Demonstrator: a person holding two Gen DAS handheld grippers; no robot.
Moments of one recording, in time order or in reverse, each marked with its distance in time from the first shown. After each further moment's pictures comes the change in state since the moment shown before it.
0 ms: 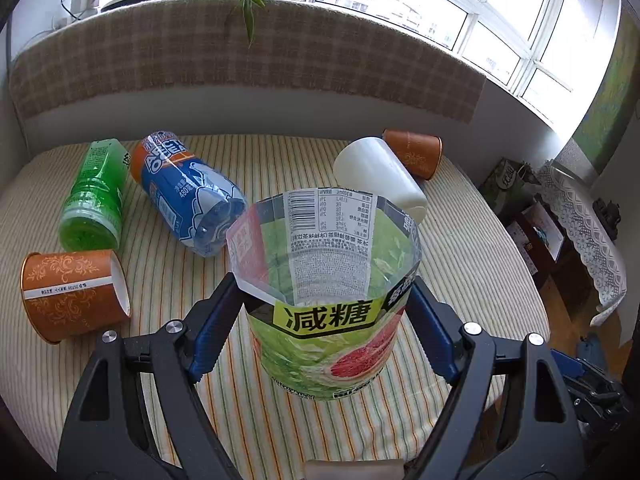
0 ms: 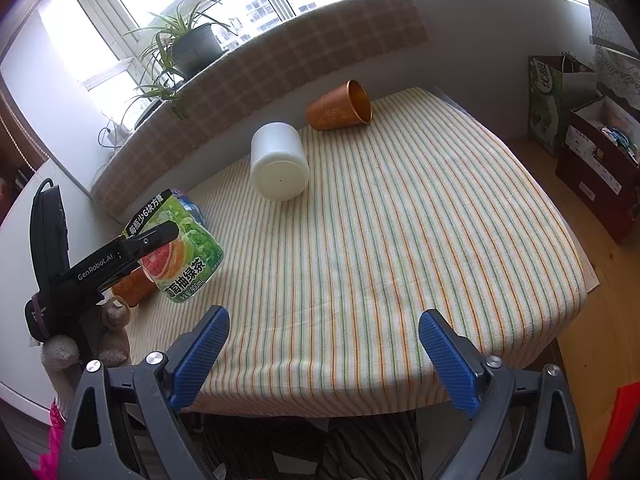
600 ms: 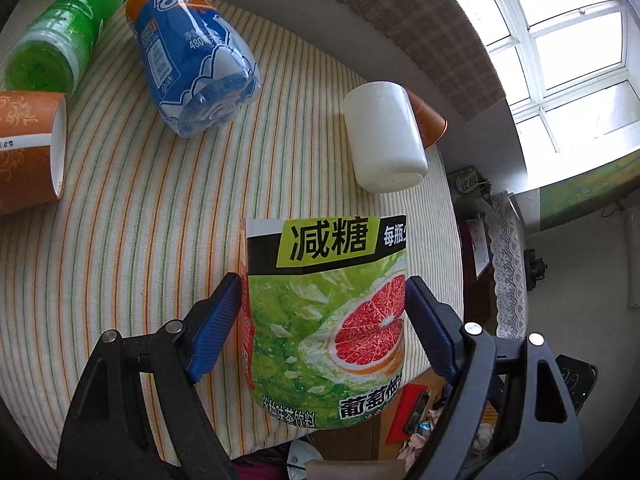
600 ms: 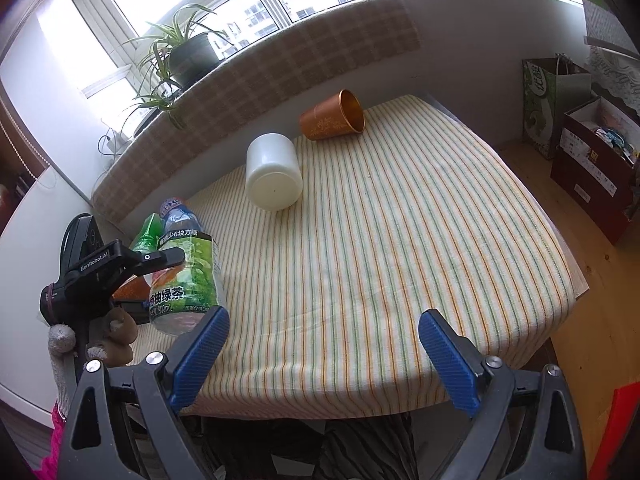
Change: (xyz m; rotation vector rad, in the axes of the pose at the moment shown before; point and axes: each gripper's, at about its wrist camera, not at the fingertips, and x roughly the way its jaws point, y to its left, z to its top) left arm 0.031 0.046 -0.012 -0.384 0.294 -0.282; right arm -0.008 -0.007 0.003 0.011 -0.015 0.001
